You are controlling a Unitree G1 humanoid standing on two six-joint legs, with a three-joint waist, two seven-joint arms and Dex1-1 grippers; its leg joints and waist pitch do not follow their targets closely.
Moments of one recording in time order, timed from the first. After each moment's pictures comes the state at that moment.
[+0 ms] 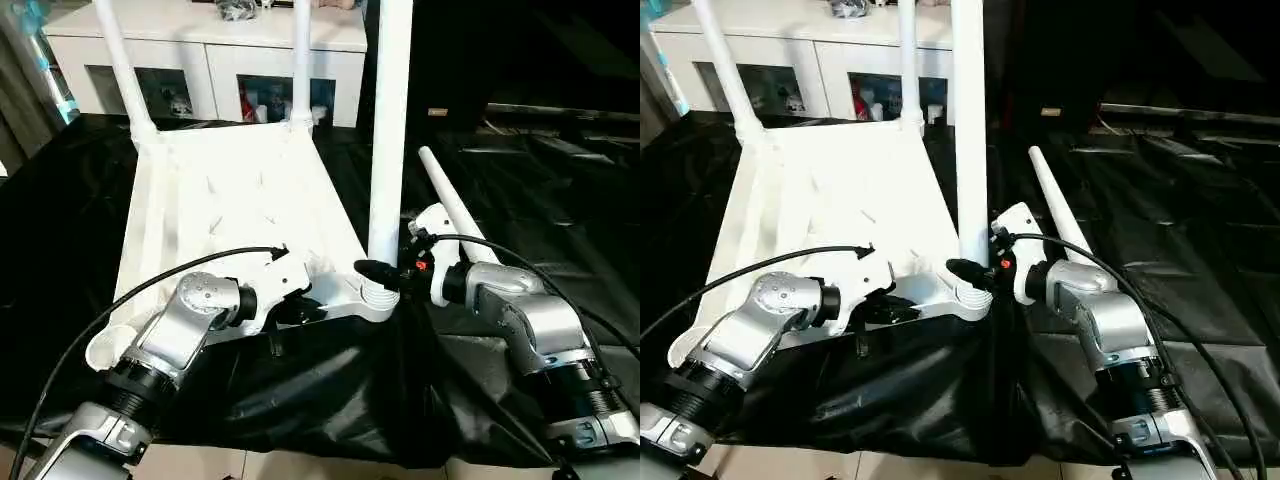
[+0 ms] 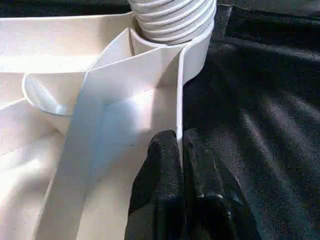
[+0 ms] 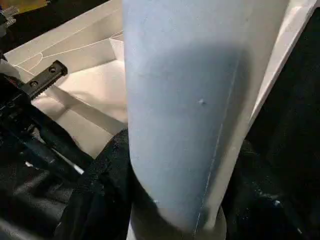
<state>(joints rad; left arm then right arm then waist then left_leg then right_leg) -0.49 0.39 -0.35 0.35 0.01 0.24 -1.00 -0.49 -0.32 0.11 0.27 0.27 0.51 0.79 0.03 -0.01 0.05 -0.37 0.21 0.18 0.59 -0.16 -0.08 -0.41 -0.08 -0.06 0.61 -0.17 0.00</state>
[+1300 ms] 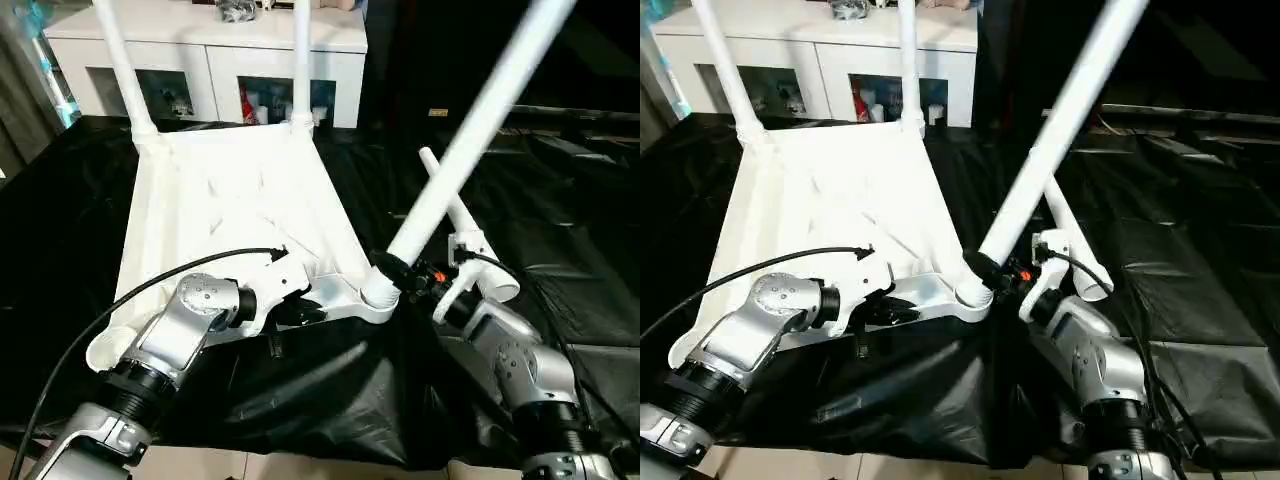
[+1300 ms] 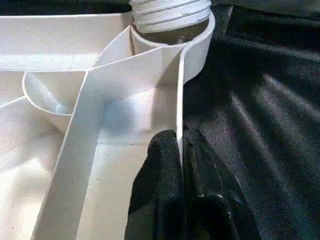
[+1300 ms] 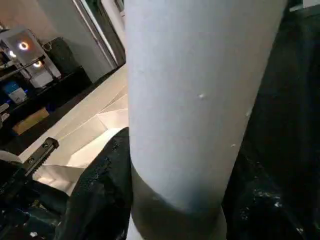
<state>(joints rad) -0.48 0.38 -0.35 0.36 0.00 0.24 -1.00 -0.32 -0.15 -0.11 0.36 0.45 0.33 0.73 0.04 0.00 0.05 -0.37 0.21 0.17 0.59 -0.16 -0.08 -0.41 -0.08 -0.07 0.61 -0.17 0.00</state>
